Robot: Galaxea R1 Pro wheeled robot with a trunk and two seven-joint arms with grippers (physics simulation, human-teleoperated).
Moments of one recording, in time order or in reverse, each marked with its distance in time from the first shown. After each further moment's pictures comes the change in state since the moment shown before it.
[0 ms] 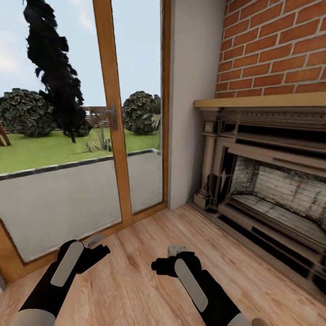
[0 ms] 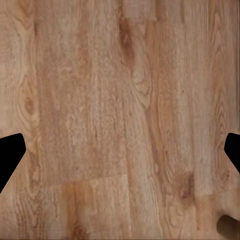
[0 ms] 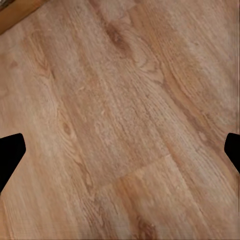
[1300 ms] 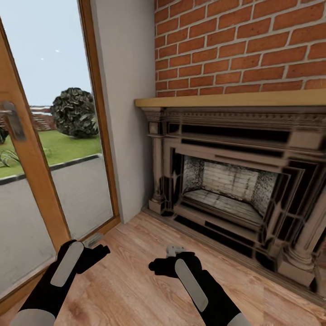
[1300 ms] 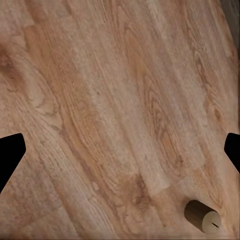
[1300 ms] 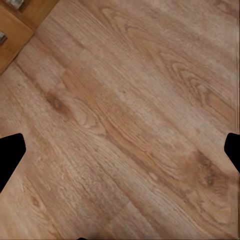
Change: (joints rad) left arm 0.000 0.001 -0.001 0.000 0.000 0.000 0.000; right arm 0.000 0.000 -0.005 0.008 -0.002 -0.001 0.061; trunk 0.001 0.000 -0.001
